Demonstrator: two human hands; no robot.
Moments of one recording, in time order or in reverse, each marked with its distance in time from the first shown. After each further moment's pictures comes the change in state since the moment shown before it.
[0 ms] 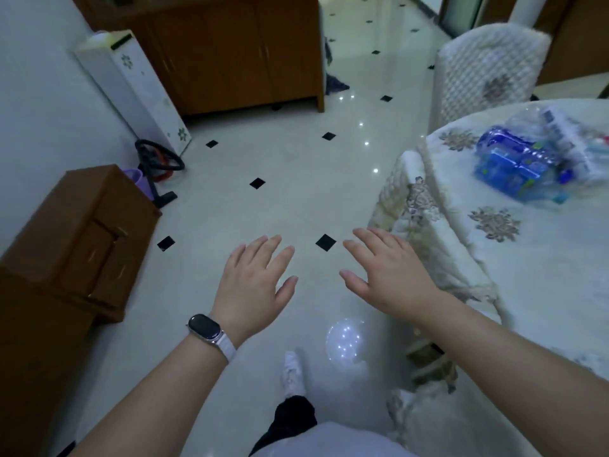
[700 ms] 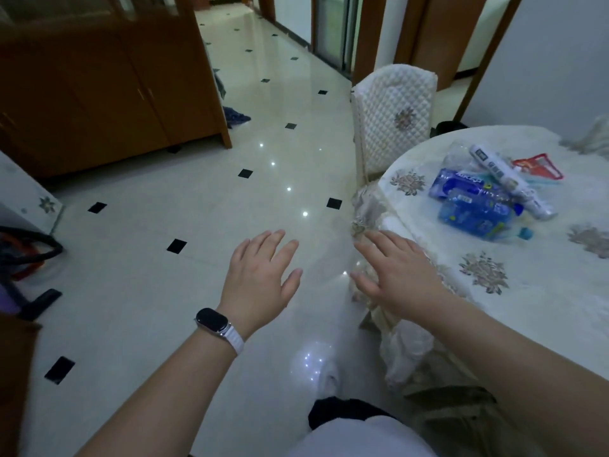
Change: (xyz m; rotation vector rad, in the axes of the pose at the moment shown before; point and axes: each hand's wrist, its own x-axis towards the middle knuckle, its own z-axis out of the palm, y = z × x) left_hand 0.292 -0.128 0.105 -0.255 0.091 0.309; right_hand 0.207 0.078 0.035 -0.192 -0.086 0.430
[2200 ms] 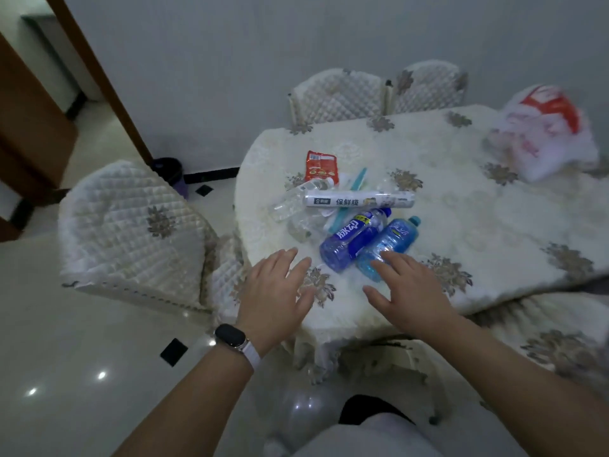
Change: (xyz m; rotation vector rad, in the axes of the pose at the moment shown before) left_hand 0.567 0.033 0.276 -0.587 -0.259 1.211; right_hand 0.266 0.174 0.065 -0.126 -0.007 1.490
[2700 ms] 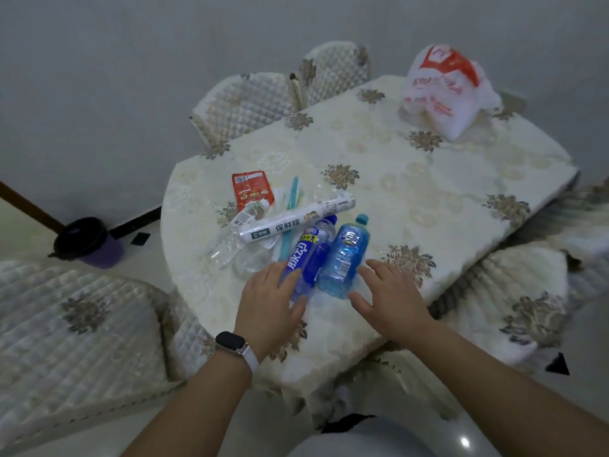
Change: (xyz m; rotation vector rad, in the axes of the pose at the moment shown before) left_hand 0.115 0.010 0.069 -0.066 -0.273 0.229; right_hand 0.028 0.047 0.039 0.155 -0.032 0.388
